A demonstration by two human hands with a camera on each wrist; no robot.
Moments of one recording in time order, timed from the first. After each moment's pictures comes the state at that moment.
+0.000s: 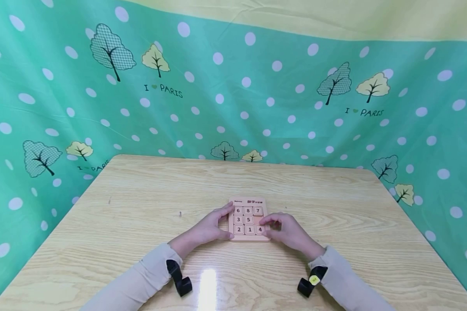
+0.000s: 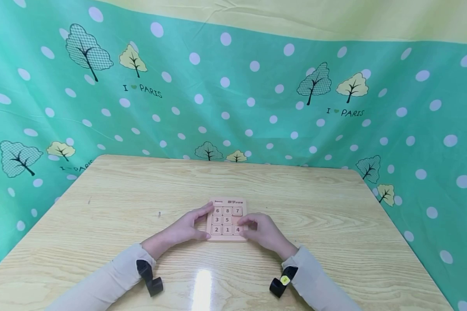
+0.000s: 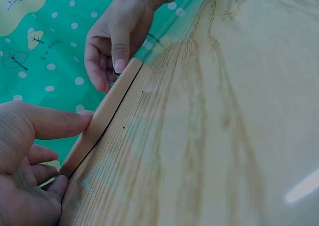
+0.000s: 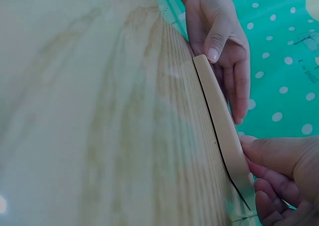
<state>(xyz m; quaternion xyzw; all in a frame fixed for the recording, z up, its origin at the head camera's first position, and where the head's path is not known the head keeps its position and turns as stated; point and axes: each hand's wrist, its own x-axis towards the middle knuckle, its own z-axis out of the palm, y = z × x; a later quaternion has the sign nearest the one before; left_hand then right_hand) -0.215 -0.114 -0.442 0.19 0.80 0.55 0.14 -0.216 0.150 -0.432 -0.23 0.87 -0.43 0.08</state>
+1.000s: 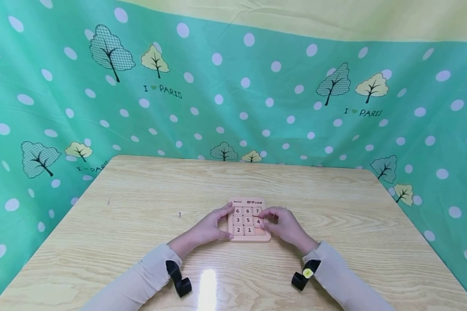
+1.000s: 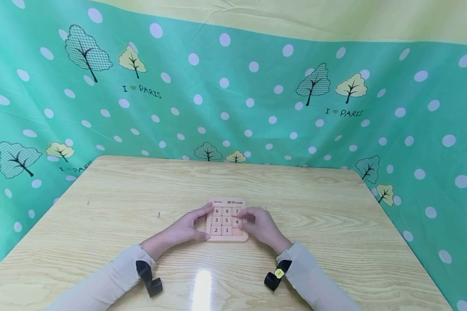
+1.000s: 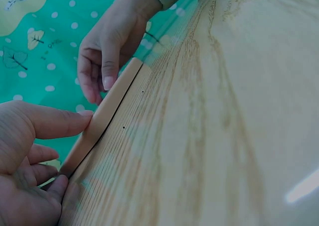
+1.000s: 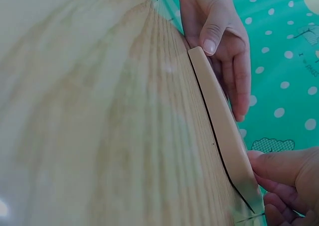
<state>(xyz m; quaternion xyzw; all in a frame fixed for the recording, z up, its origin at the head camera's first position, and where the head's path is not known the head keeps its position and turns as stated) -0.216 -0.115 -0.443 0.18 0.80 0.55 0.15 -0.230 0.140 -0.434 -0.20 0.88 -0.42 0.02</state>
